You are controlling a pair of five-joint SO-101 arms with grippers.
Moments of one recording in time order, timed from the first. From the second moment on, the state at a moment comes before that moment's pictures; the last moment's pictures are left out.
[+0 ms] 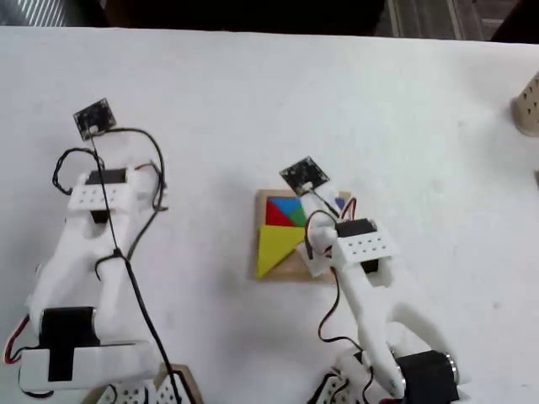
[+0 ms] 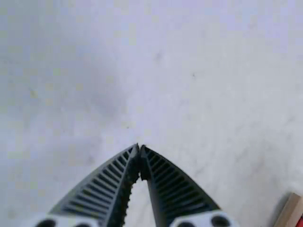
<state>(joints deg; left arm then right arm) -9.1 -6.2 37.1 44.0 26.0 -15.7 -20.3 56.4 45.8 22.7</state>
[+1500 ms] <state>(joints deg) -9.1 -6.2 37.1 44.0 26.0 -18.4 -38.1 62.3 43.1 18.3</state>
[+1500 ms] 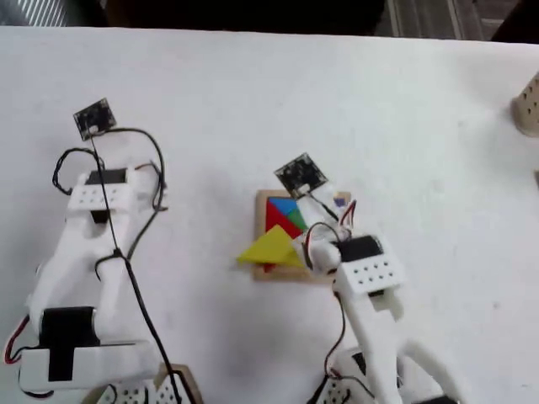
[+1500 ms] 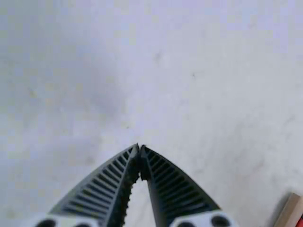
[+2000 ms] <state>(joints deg) 1.9 -6.2 38.1 46.2 10.4 -16.1 -40.5 63.7 52.9 18.0</state>
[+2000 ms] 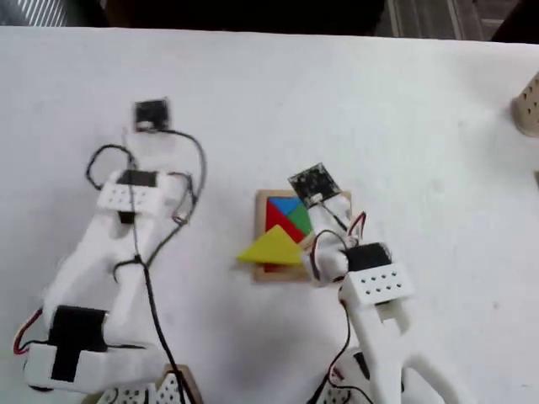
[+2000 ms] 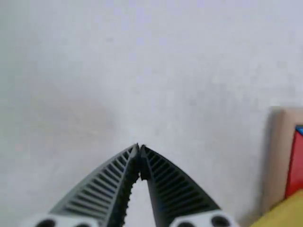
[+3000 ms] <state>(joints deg) 11.3 -6.2 40.4 46.3 7.1 -12.7 -24.2 60.0 44.7 18.7</state>
